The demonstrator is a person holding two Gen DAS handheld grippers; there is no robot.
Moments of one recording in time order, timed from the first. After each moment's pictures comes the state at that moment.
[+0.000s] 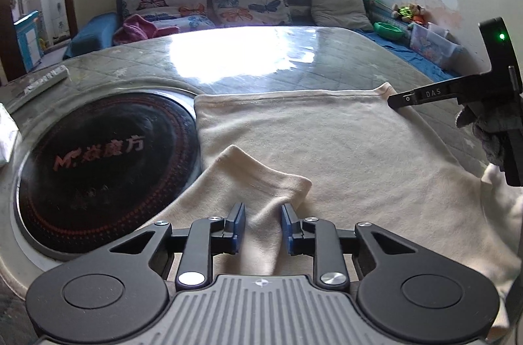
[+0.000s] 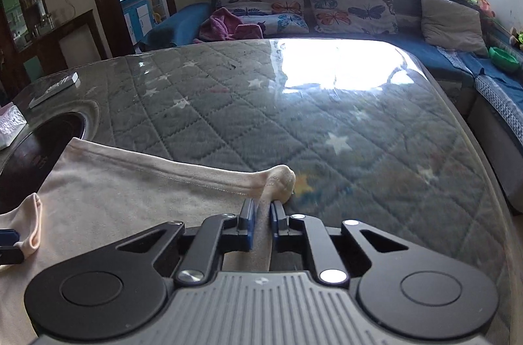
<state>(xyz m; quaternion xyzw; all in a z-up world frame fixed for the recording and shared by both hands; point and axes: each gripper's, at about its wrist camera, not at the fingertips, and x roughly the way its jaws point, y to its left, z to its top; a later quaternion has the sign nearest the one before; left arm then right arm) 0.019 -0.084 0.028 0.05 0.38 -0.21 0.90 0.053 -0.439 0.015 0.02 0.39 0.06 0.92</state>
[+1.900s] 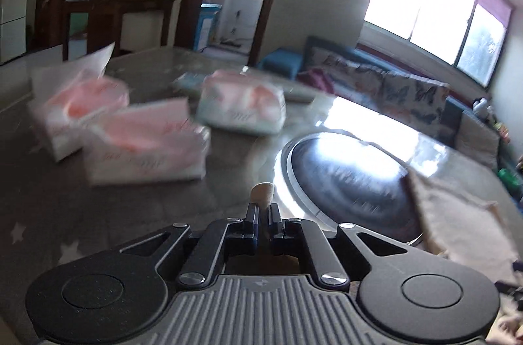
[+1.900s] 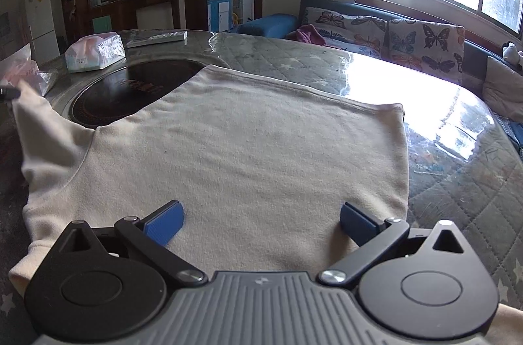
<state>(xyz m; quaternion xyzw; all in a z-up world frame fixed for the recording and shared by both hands) -0.067 0.135 0.041 -0.14 0.30 0.07 0.94 -0.053 -0.338 -0.002 -0.07 0.34 0.18 0.92</state>
